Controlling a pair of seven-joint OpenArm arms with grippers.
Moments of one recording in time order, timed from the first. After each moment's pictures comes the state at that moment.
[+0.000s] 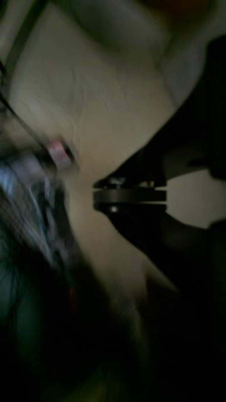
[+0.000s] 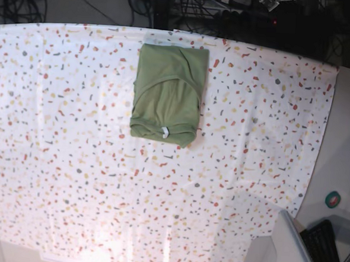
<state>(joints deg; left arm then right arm) 46.6 -14.1 -10.3 74.4 4.5 -40.9 15.2 -42.0 29.8 -18.1 63.0 34.1 0.0 -25.2</state>
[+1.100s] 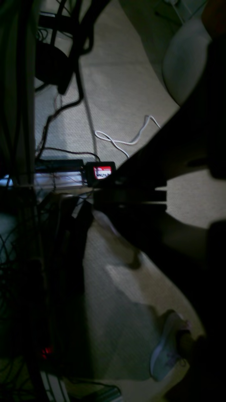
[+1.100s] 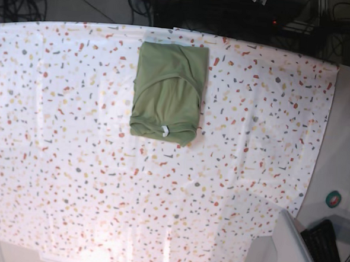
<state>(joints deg) 14.9 -12.1 -10.3 5.4 17.5 -24.8 -26.6 -13.1 3.6 -57.7 4.9 34.7 -0.1 14.7</state>
